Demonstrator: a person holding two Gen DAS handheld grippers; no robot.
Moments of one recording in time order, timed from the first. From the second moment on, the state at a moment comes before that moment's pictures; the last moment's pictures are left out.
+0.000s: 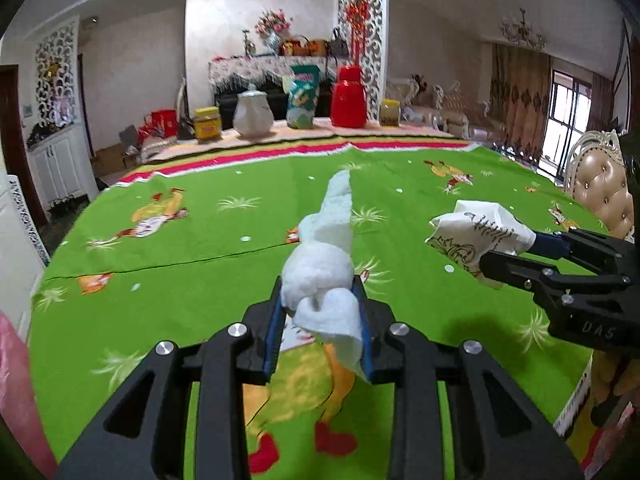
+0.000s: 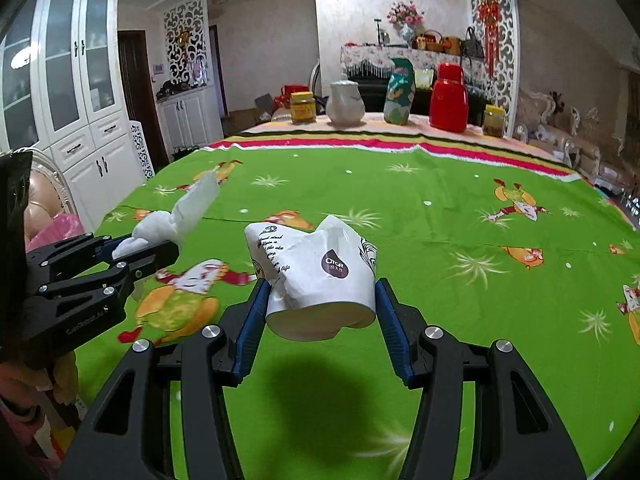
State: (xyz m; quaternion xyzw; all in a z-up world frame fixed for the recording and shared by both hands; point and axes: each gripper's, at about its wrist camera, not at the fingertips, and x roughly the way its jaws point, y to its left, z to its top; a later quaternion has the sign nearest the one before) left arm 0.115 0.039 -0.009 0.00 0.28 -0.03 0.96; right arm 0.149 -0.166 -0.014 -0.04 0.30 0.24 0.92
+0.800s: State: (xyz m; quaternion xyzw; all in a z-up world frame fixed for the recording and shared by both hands) left arm -0.005 0.116 0.003 -0.05 0.24 0.03 0.97; right arm 0.075 -0.068 -0.003 -0.04 0.26 0.29 0.92
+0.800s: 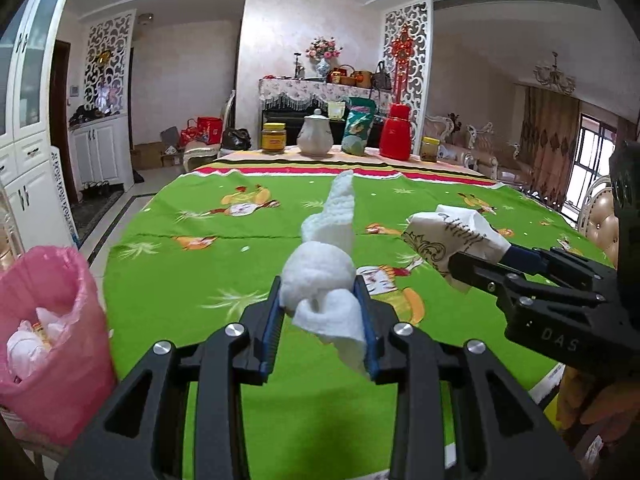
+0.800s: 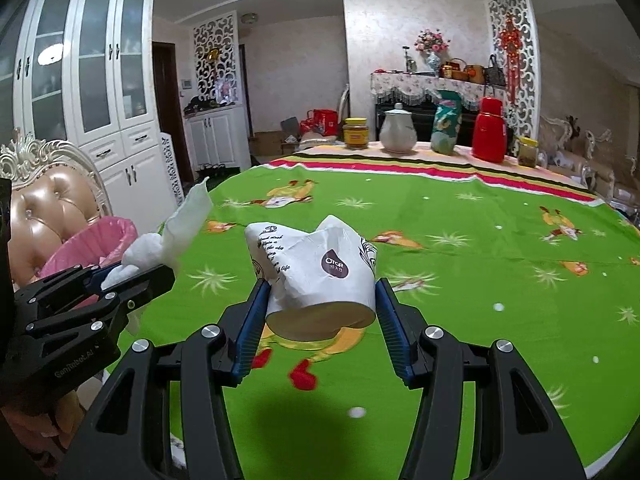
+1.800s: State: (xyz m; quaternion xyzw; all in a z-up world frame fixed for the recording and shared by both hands) left arm -0.135 0.358 0.022 -0.10 0.25 0.24 0.93; right arm 0.024 0.164 0.021 -0.11 0.25 0.50 0.82
